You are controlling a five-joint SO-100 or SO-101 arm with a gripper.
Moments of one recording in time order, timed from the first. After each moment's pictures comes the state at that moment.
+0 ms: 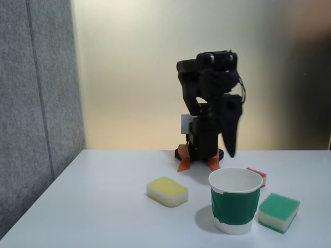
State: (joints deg) arm -14.9 154.7 141.9 76.7 -0.3
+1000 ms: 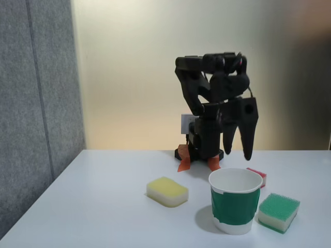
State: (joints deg) arm -20.0 147.8 139.7 71.6 -8.3
